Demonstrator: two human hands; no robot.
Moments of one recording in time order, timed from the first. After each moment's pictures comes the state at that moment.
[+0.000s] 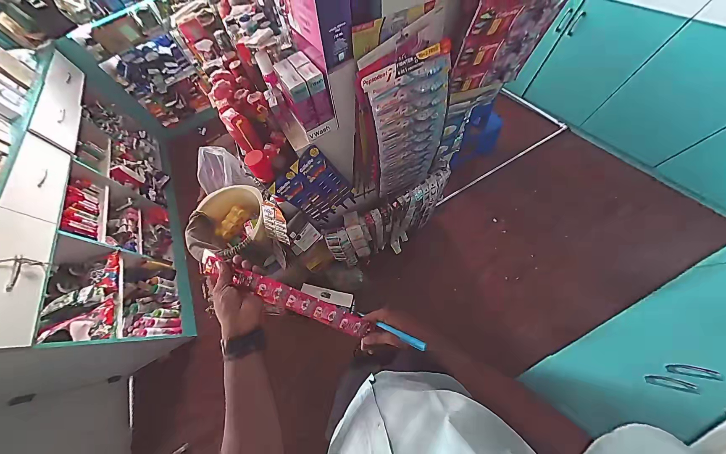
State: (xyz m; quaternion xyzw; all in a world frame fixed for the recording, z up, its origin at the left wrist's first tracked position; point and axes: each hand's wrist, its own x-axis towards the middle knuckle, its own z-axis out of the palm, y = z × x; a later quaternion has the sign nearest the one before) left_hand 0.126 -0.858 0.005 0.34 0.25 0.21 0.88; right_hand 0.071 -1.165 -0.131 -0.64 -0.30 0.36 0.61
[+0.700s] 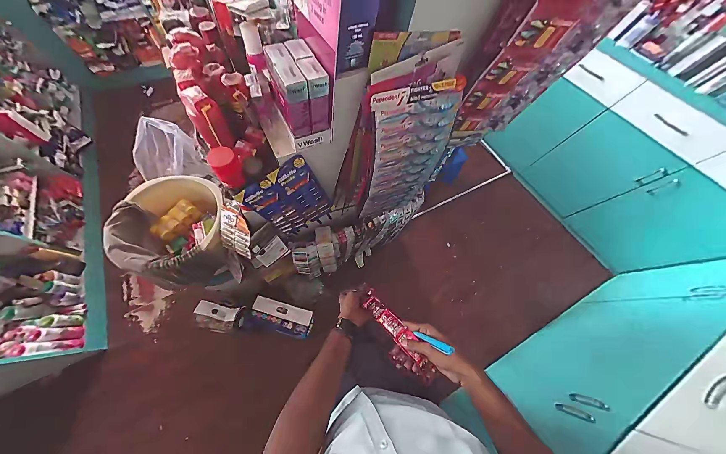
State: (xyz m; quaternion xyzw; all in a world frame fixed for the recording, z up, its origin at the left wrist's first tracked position) left_hand 0.207 -1.096 -0.240 0.33 0.42 -0.19 0.82; right_hand 0.109 -1.277 -0.131 -0.62 0.12 0.38 0.67
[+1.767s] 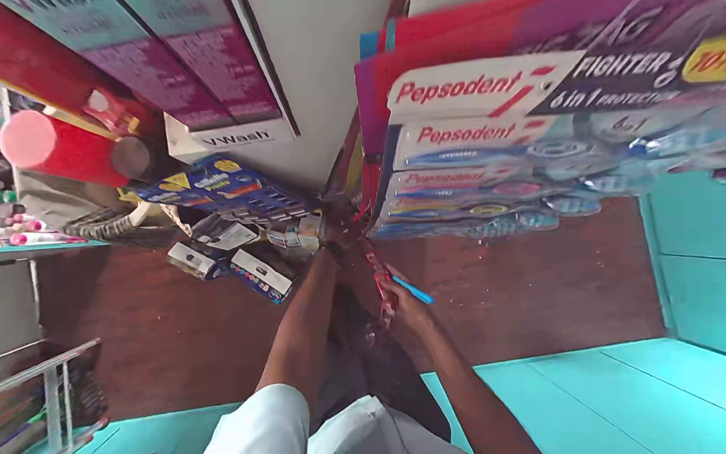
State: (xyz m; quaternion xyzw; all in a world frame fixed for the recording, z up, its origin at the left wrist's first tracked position) left_hand 0.489 -1.125 -0.360 0.57 0.39 -0.18 0.70; right_hand 0.398 -1.325 -0.277 -0.55 0.24 0.37 0.71
